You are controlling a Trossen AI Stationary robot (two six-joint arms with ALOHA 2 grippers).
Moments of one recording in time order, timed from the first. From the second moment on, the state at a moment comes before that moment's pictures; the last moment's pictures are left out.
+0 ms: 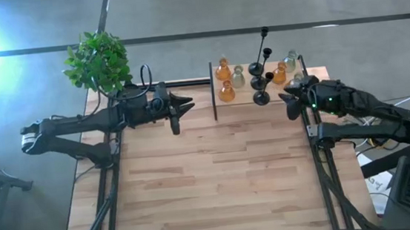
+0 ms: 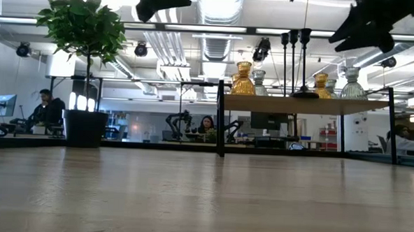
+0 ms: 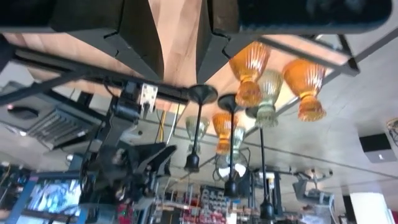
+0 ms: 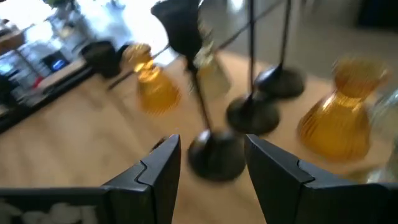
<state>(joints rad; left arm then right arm) 0.17 1.10 0.94 0.09 -0.12 -0.12 -0.28 0.53 0.75 -0.67 0.40 0.45</state>
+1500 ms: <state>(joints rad) 0.17 0.28 0.56 -0.48 -0.11 -0.09 -0.28 0.01 0.71 -1.12 0.04 0.38</state>
